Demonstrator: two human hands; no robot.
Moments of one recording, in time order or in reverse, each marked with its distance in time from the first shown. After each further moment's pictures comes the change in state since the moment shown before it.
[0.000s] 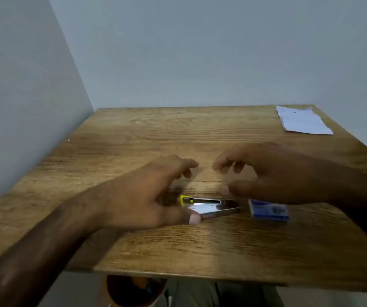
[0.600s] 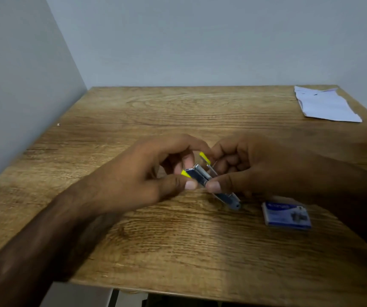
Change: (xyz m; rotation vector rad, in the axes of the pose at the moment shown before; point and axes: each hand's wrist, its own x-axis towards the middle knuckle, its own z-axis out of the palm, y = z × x) left_hand 0.029 -0.028 0.006 -0.409 0.171 0.137; right_hand 0.043 0.018 0.031 0.821 -0.176 0.083
